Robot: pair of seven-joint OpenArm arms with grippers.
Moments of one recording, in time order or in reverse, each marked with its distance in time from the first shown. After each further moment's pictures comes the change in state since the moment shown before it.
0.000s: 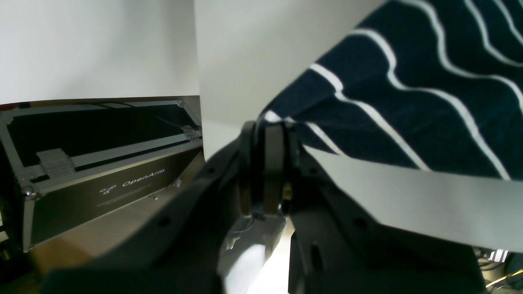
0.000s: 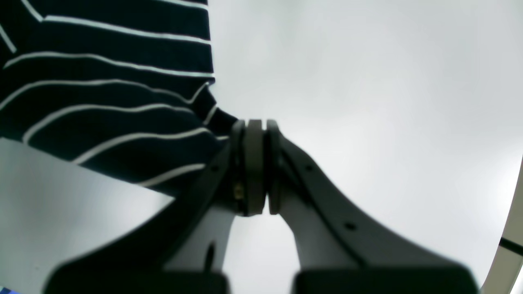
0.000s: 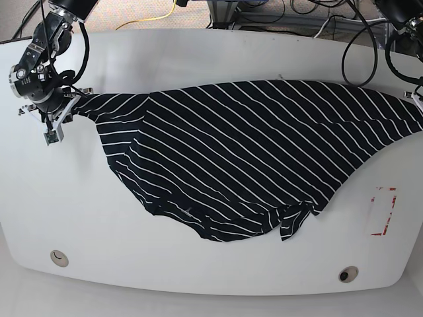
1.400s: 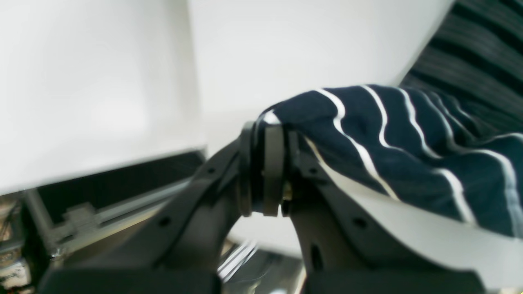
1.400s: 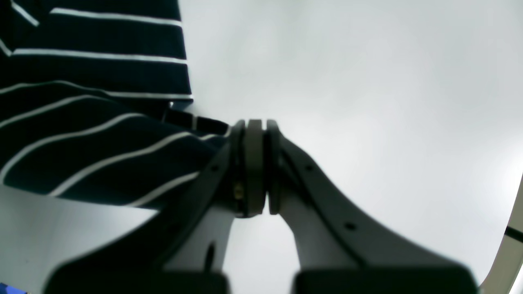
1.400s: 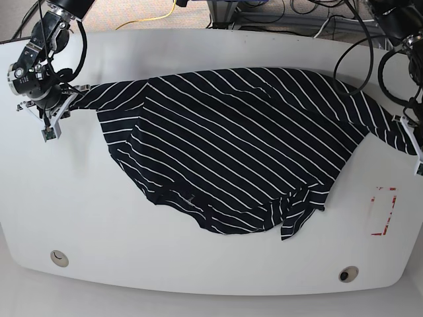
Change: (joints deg) left arm -9.7 0.3 10.9 -1.9 3.9 -0.2 -3.5; right arm -0.4 0.8 0.8 -1.8 0.0 0.0 0.0
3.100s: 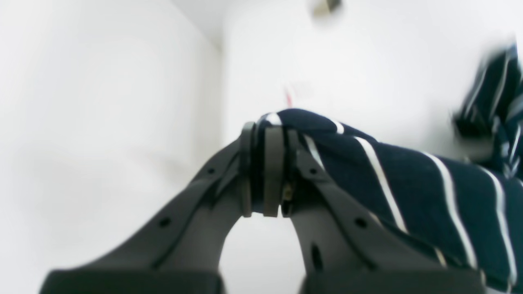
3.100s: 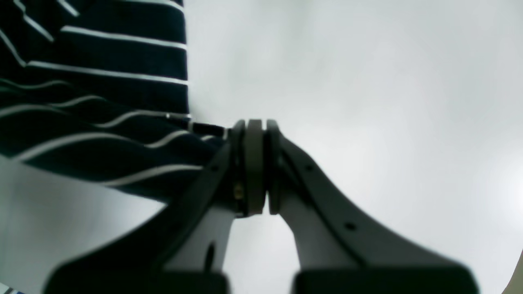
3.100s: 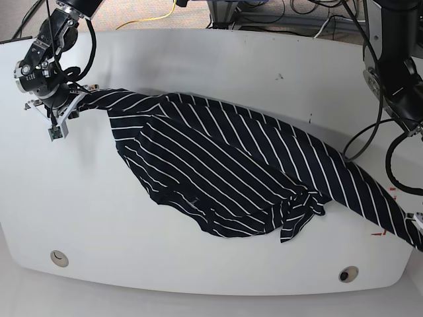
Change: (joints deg) left arm -34.4 0.3 5.8 -17.9 5.3 -0.2 -11.8; right arm 0.0 -3.6 0.1 1.6 0.3 0.2 0.3
